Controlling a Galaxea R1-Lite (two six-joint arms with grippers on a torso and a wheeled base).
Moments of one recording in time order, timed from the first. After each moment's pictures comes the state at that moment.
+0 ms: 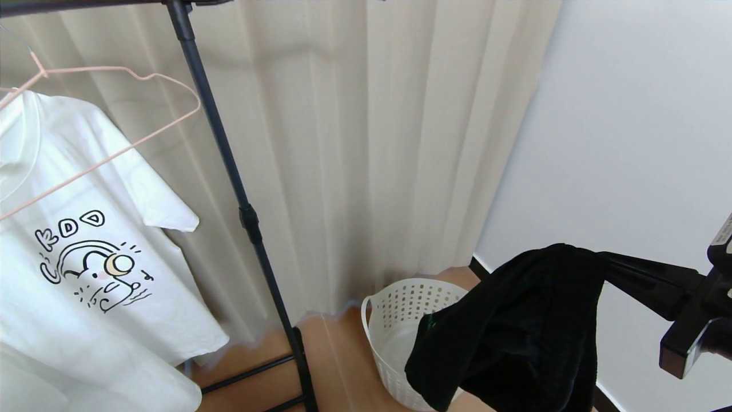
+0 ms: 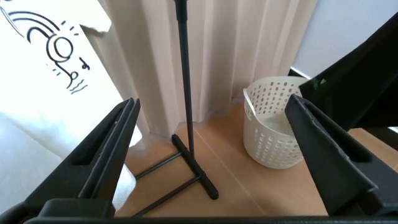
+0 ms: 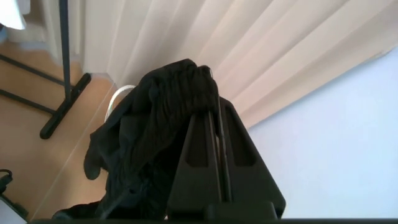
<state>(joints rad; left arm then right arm) -0.01 0.00 -0.01 0.02 -0.17 0.05 0.63 1.08 -0.54 -0.32 -0.20 -0.47</state>
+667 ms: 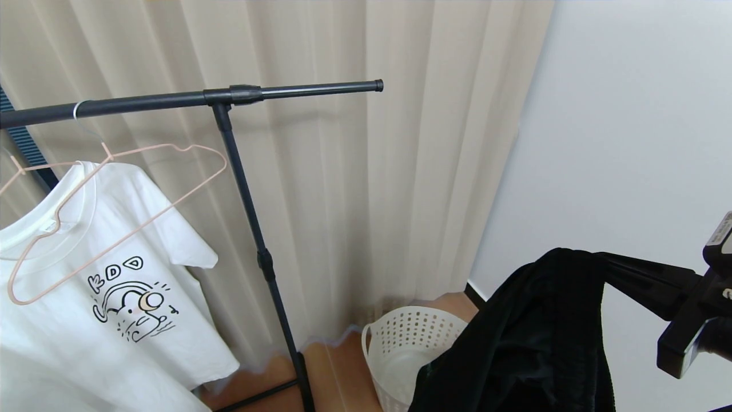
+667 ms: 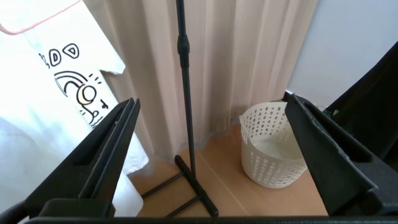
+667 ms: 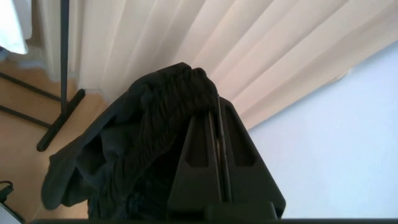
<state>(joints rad) -0.01 0.00 -0.01 0.02 -0.17 0.05 0.63 1.08 -0.54 -0.32 -0.20 -0.47</state>
